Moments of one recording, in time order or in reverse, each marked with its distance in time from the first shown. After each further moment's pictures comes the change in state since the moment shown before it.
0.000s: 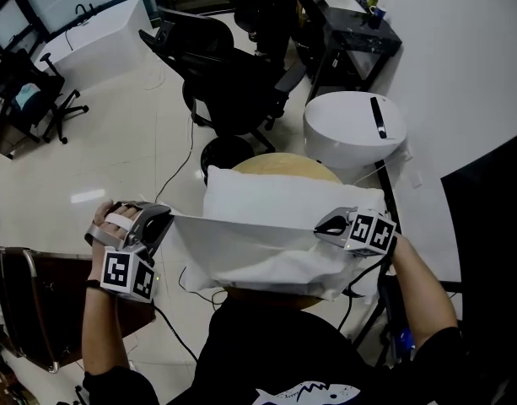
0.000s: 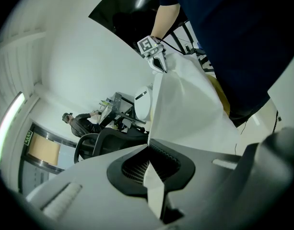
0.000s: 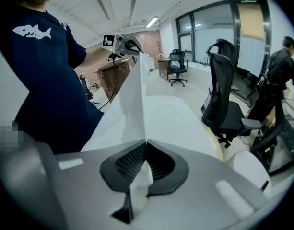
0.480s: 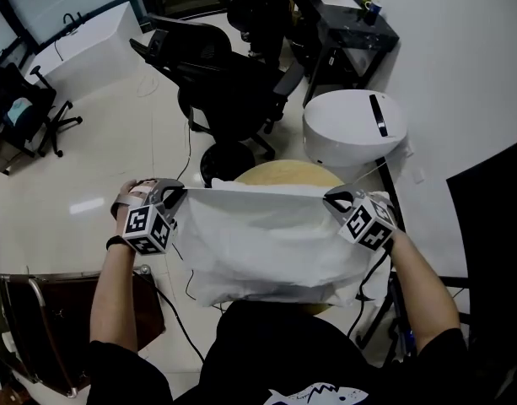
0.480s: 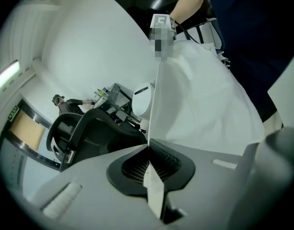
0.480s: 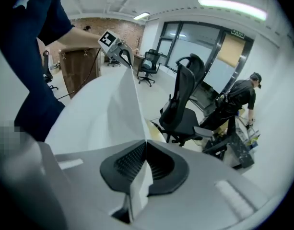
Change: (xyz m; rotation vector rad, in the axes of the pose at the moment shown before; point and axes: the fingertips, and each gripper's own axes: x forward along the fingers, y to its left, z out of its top) left arm 0.132 0.026 -0.080 -0.152 -0.042 -0.116; right arm -0.022 -0.109 0.036 -0.025 0.066 -0.499
